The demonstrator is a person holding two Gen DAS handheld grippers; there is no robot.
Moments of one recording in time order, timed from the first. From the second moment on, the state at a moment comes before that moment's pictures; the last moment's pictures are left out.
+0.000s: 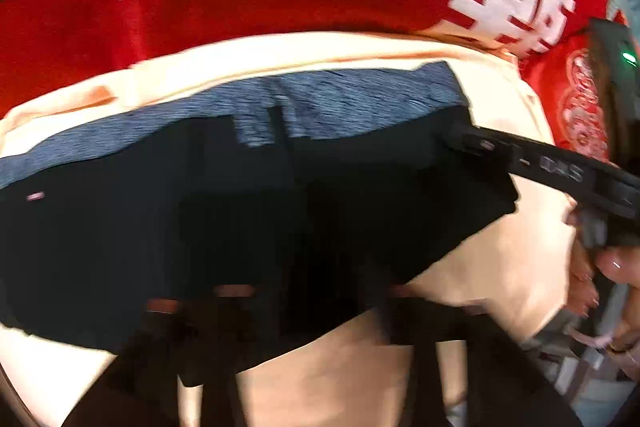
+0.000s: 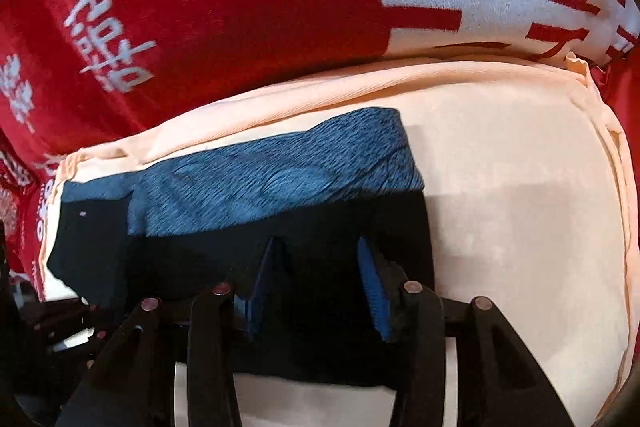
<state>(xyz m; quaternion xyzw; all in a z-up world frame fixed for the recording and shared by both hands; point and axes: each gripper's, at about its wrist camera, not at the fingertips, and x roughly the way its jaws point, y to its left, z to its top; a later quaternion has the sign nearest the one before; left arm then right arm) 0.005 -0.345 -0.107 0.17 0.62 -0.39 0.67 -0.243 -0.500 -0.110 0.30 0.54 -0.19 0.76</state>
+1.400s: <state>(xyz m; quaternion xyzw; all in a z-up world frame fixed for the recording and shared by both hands) 0.031 -0.197 -0.123 0.14 0.67 -0.22 0.70 -0.187 -0.358 -0.130 0.16 0.63 -0.07 0.76</state>
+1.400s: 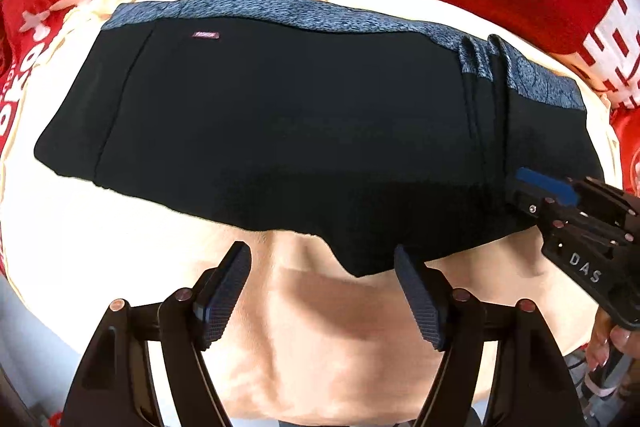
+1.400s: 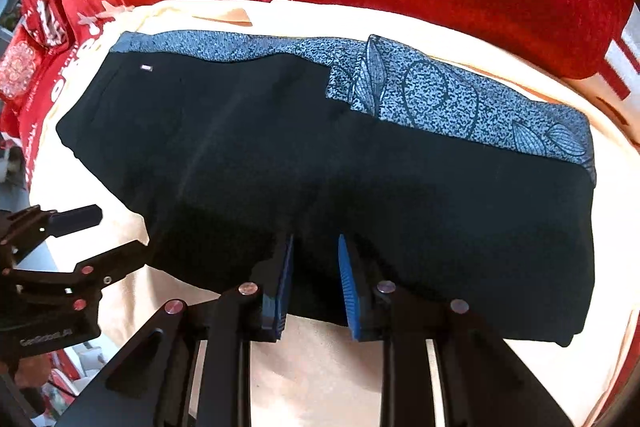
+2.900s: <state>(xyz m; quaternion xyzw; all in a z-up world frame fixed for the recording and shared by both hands) 0.123 -0.024 -0.145 -0.08 0.68 -0.12 0.72 -0.144 -0.295 -0.144 0.19 0.68 -0.09 0.70</state>
